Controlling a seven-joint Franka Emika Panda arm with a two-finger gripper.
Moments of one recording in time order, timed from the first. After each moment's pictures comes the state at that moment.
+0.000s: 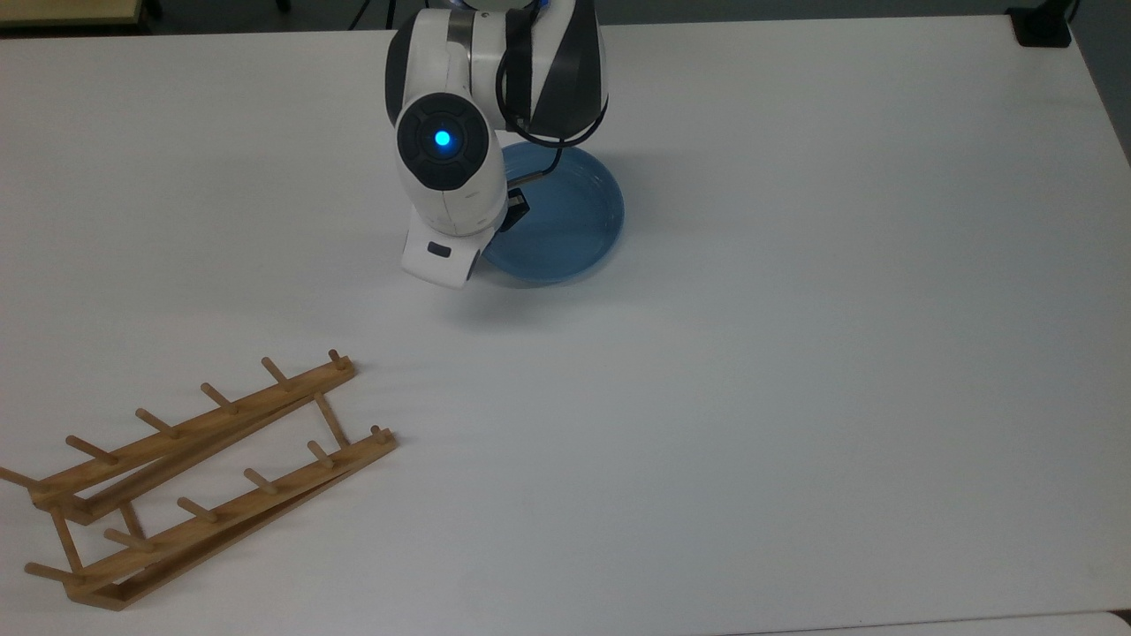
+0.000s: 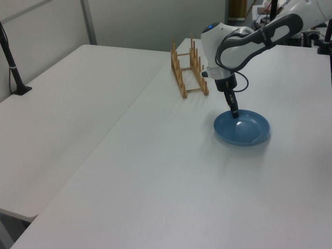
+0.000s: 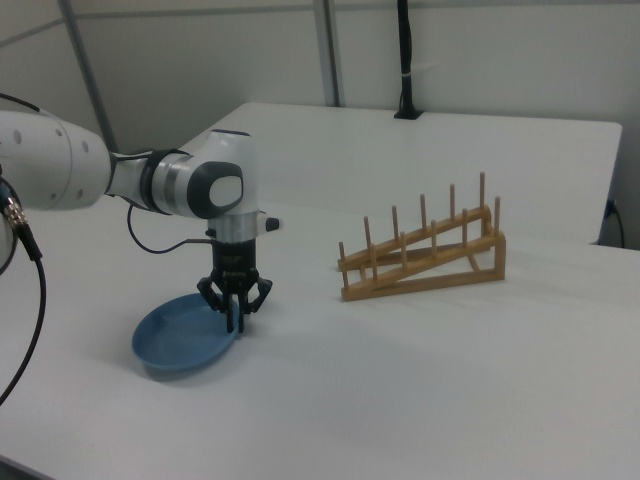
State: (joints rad) arm 0.18 0.45 -0.17 -1.71 0.04 1.86 -0.49
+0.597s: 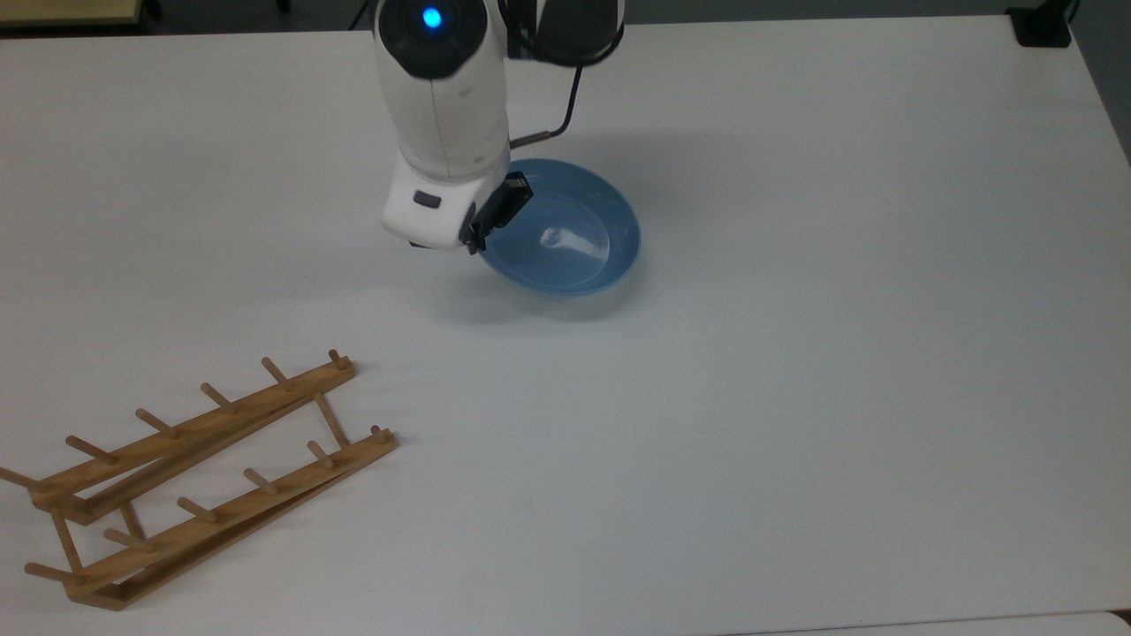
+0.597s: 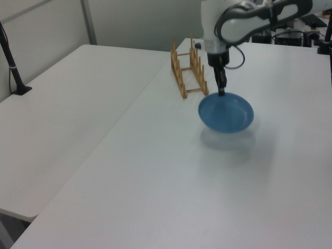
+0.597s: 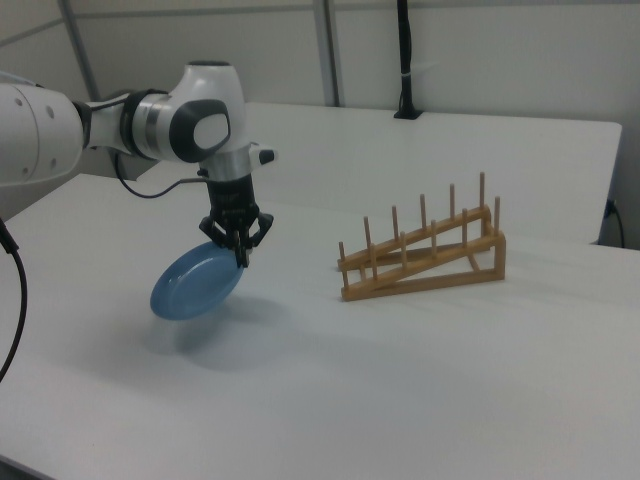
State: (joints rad) arm 0.19 0.37 -0.18 -1.58 0.04 1.86 -0.47
